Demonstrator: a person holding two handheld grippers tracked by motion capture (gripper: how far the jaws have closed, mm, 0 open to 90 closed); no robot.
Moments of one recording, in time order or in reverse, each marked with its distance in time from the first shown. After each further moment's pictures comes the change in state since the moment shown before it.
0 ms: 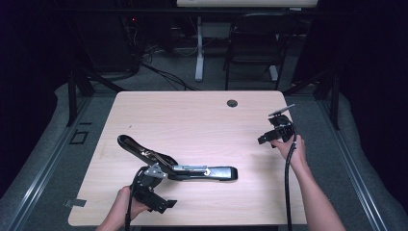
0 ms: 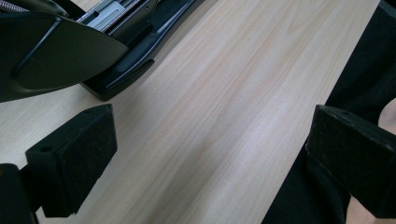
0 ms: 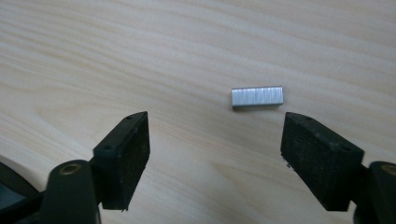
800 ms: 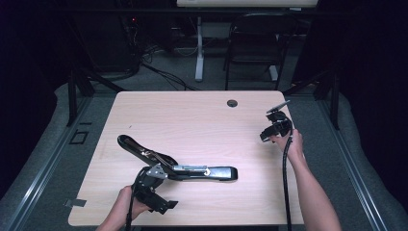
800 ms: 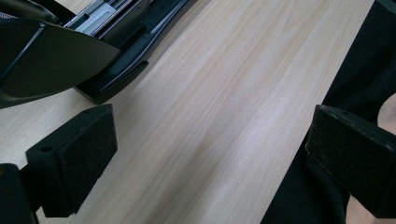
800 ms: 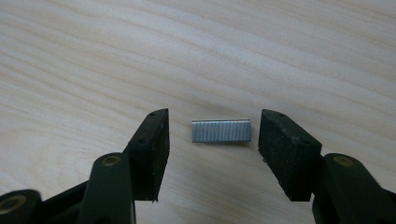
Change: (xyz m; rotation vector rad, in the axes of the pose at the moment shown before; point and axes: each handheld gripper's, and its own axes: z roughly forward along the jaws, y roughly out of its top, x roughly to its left) left arm -0.002 0.002 0.002 0.013 -0.007 0.020; right arm -0.019 0.022 0.028 0.051 -0.050 -0.023
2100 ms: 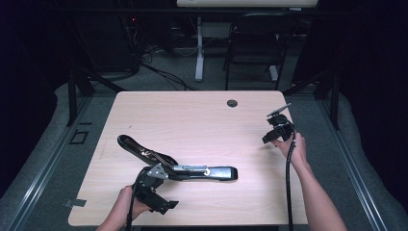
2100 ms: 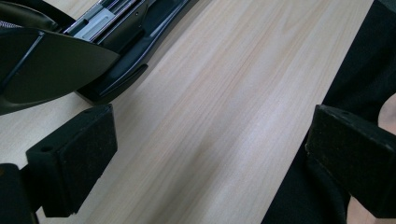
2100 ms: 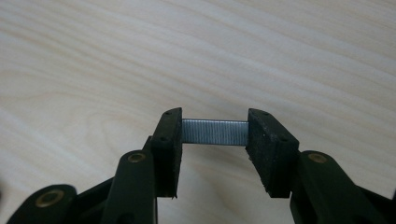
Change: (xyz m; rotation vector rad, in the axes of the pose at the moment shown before) left arm -0.002 0.002 -0.001 0.000 0.005 0.015; right arm 0.015 -0.019 -0.020 -0.007 -0.012 -0.043
